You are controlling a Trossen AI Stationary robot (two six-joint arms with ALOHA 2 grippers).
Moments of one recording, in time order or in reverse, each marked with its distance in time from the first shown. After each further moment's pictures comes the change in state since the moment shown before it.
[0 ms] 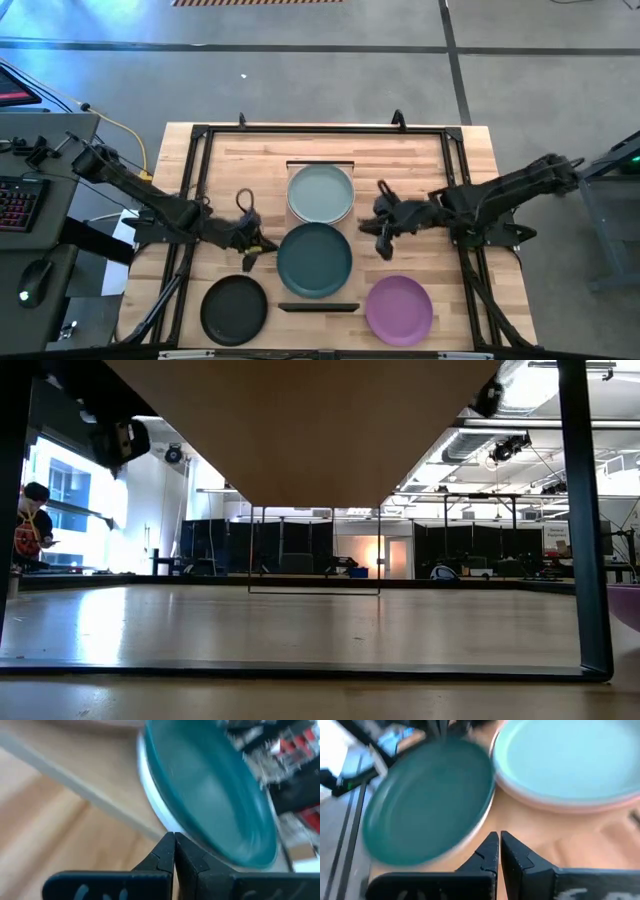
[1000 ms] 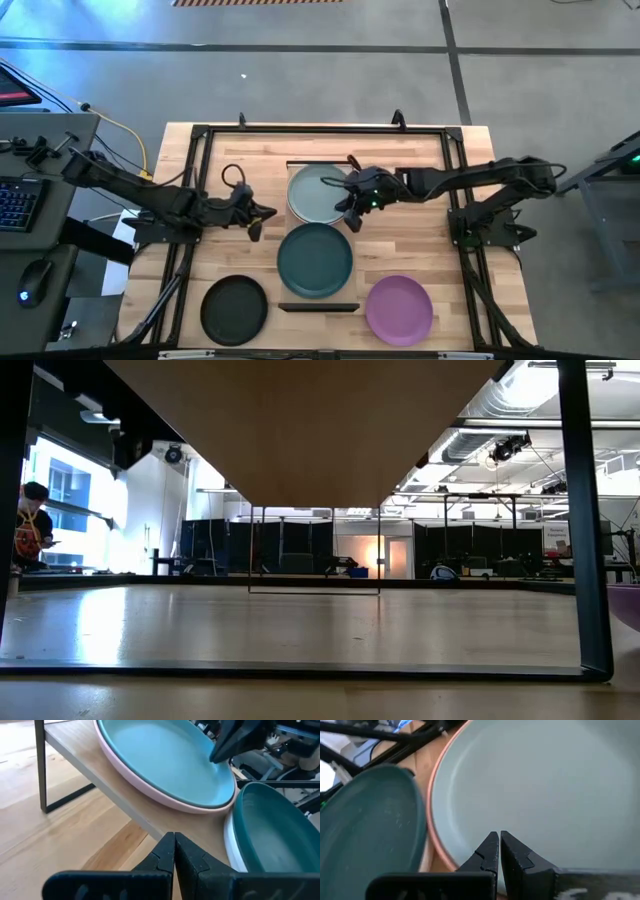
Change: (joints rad) left arm 0.160 -0.119 0.000 -0.154 -0.210 0.042; right arm -0.297 0.243 0.068 0.145 -0.263 -0.106
